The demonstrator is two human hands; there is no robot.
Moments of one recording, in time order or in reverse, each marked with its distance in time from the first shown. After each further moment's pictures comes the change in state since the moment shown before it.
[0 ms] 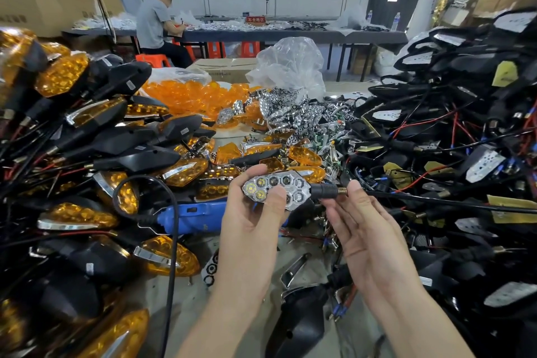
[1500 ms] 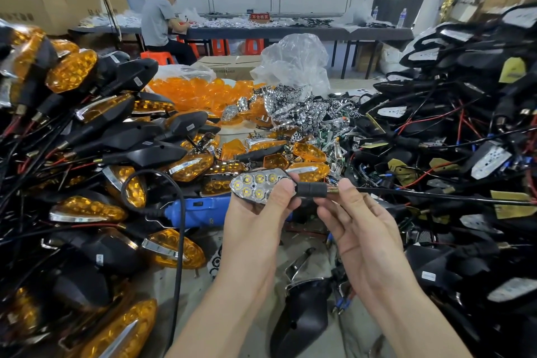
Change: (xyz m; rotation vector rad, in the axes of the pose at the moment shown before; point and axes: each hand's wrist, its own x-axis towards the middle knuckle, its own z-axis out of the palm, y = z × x) left_hand 0.001 0.008 0.010 -0.396 0.065 -0.121; right_hand -0.007 0.009 0.005 -0.027 -0.101 -0.006
